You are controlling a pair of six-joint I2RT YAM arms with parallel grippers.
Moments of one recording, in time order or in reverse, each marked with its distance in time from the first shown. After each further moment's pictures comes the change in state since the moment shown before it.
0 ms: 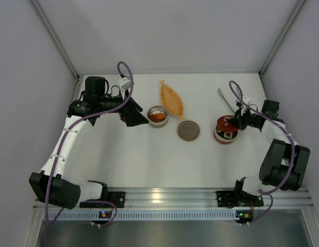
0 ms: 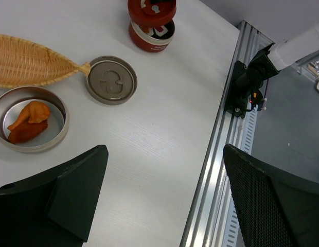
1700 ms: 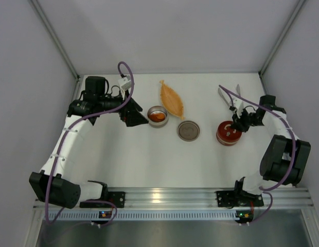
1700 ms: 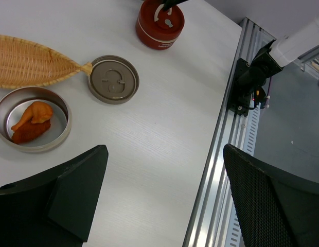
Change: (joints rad) left arm 0.000 0.005 0.009 -0.016 -0.003 0.027; right arm 0.040 0.069 0.187 -0.481 0.180 -0.374
